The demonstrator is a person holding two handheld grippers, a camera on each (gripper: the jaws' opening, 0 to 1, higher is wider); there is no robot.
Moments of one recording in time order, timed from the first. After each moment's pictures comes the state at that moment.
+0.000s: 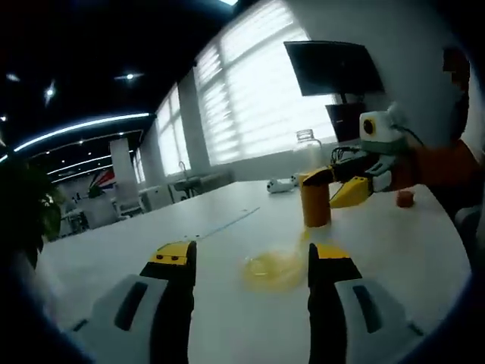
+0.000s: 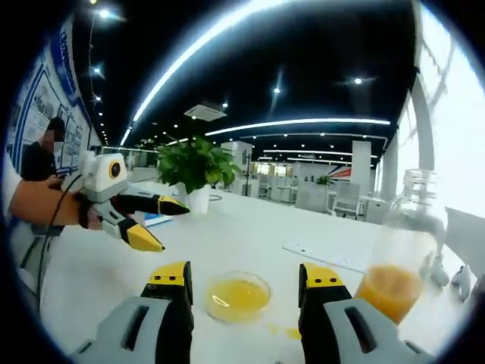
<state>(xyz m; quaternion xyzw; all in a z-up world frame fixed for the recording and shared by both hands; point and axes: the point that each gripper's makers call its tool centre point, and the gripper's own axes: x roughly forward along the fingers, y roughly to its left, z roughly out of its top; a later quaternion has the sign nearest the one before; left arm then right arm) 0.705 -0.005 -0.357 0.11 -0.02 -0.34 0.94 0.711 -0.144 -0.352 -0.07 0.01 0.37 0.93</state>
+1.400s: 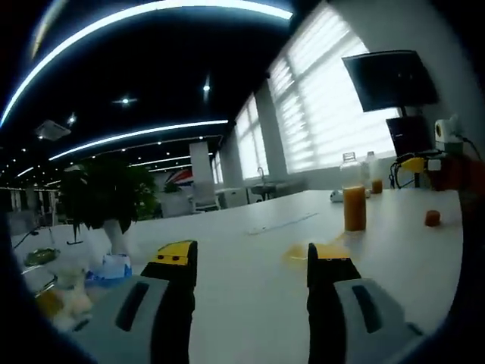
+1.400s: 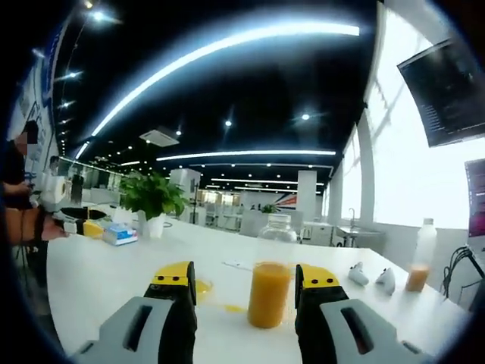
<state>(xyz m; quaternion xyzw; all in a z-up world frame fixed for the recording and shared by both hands) 0.590 0.079 -0.335 0.08 -0.05 -0.10 0.99 0.620 -0.276 -0.306 -0.05 -0.08 0.23 0.97</state>
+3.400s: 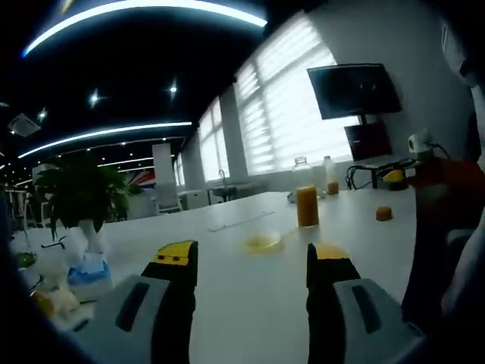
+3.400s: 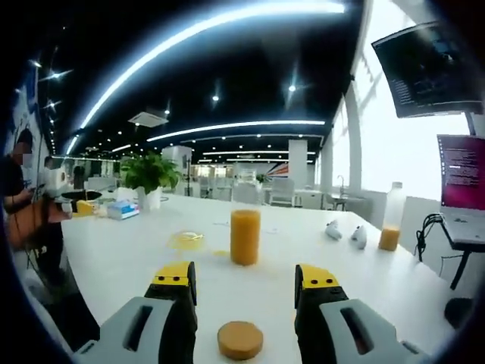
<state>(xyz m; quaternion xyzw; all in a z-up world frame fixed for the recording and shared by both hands) 0.543 0.050 -0.344 0.08 -0.04 -0.23 0.97 0.562 -0.364 -0.367 -0.04 0.03 0.21 0.98</state>
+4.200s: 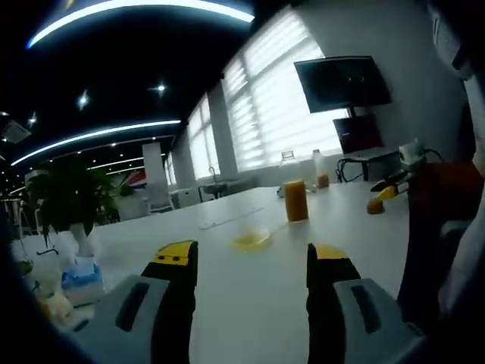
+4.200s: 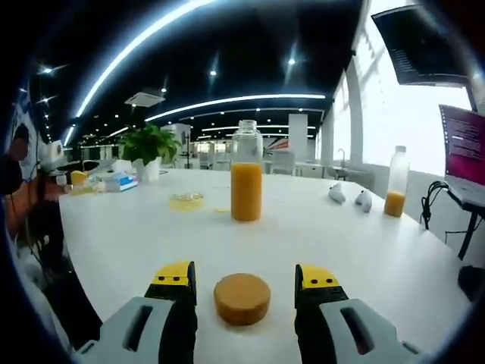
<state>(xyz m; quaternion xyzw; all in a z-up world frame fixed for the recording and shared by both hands) 0.539 0.033 -0.351 0.10 -0.03 -0.26 0.96 0.565 -0.362 -0.438 -0.05 0.11 0.20 0.97</state>
